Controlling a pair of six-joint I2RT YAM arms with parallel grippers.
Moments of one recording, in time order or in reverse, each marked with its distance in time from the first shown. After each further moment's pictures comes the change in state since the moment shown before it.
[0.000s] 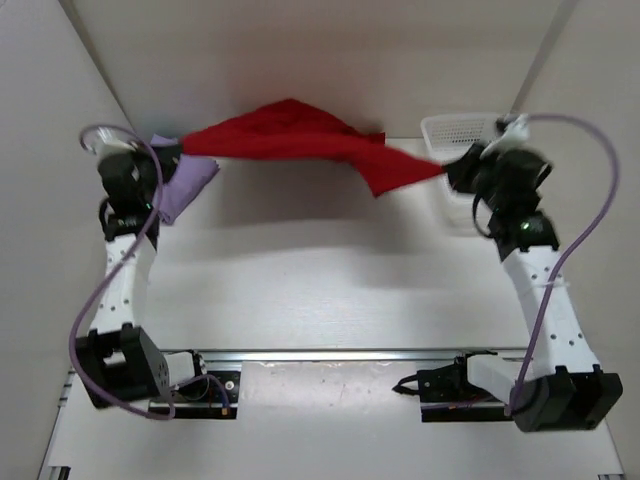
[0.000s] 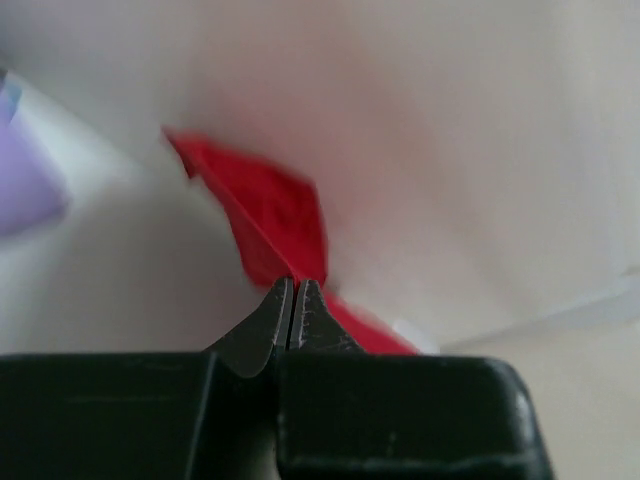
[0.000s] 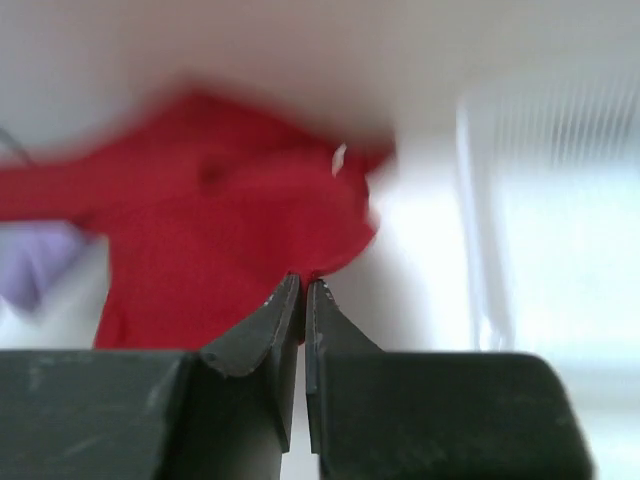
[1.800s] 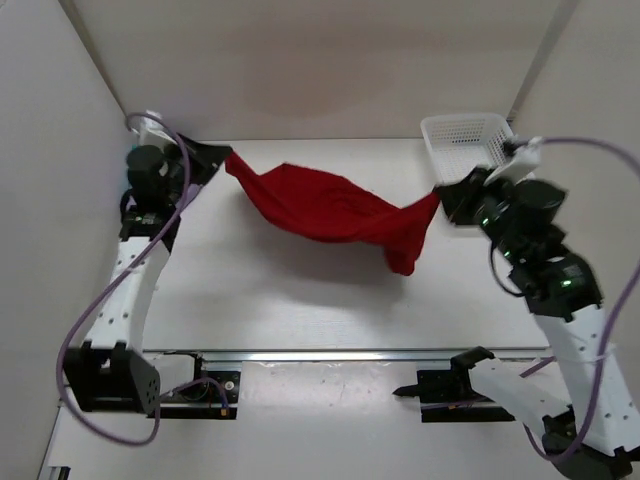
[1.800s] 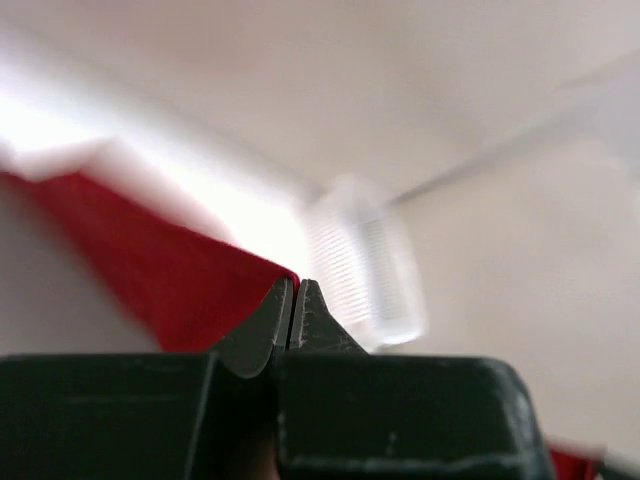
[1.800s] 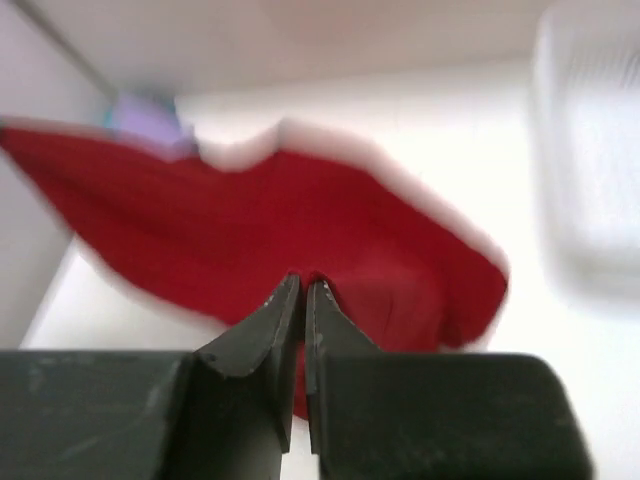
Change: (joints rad) left arm -0.239 -0.086 -0.176 -0.114 0.050 0.037; right arm 0.384 -0.380 -0.195 -0.377 0.267 0.107
